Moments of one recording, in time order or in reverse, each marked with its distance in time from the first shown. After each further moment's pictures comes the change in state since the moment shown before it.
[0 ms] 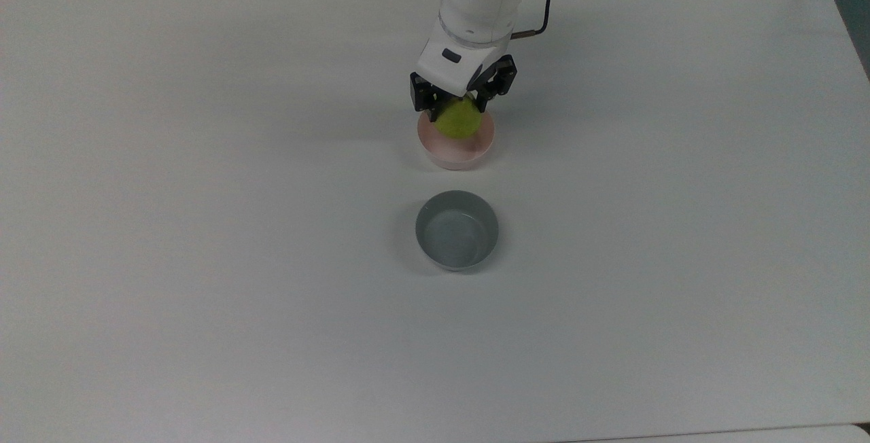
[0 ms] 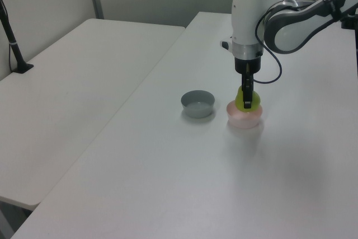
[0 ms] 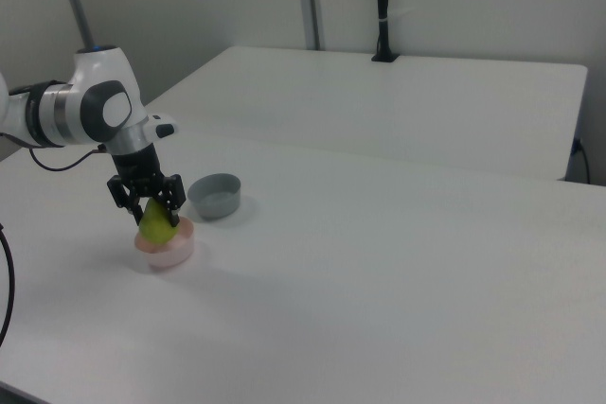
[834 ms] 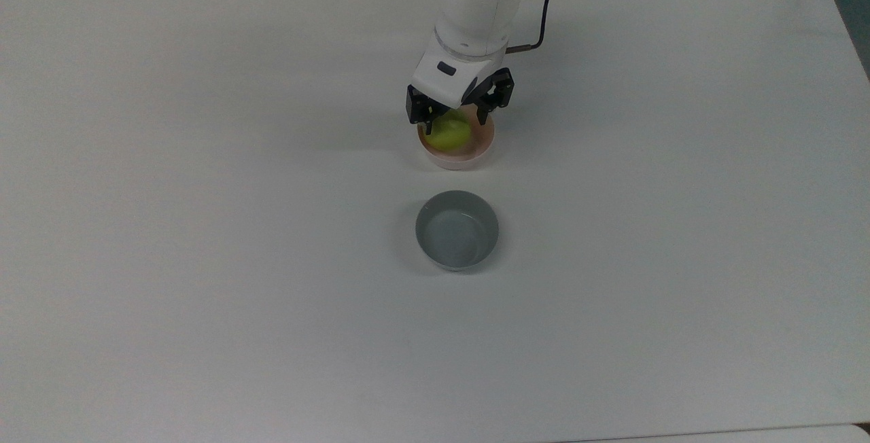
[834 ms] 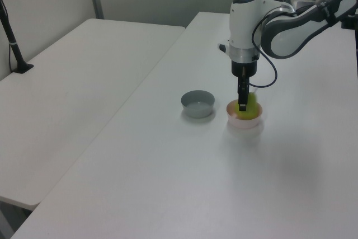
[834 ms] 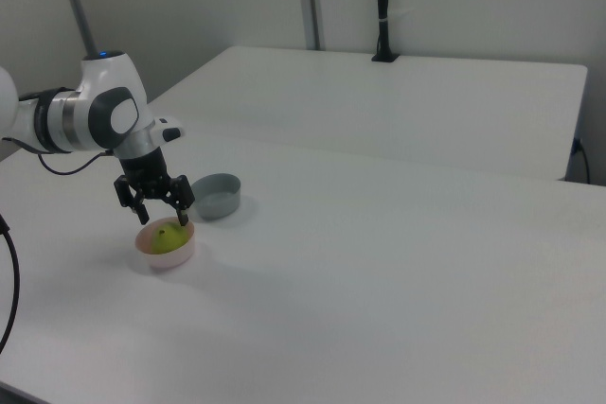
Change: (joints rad) arm -0.010 0.029 -0.001 0.002 0.000 0.059 0.006
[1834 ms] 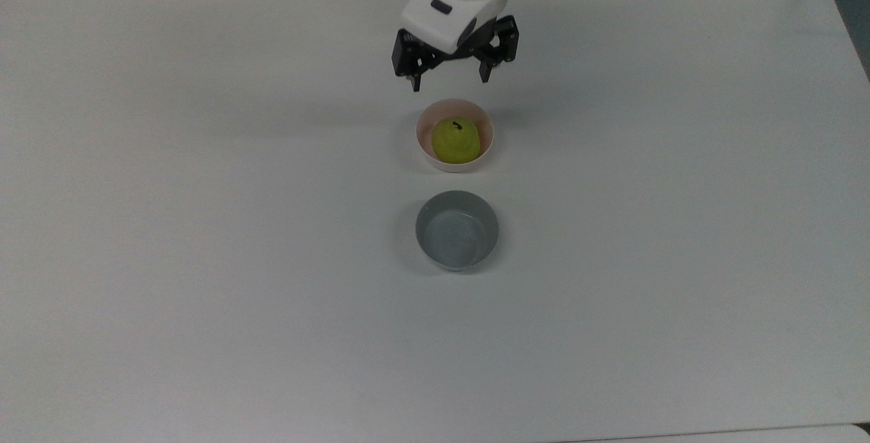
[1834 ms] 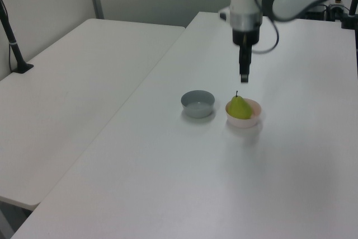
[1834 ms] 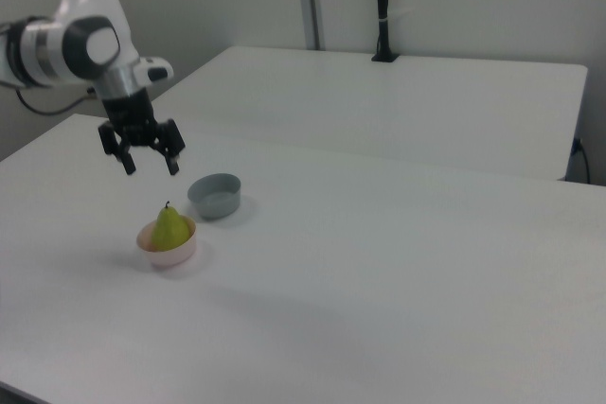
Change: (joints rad) arm -0.002 -0.086 -0.009 0.169 -0.004 -0.270 0.008
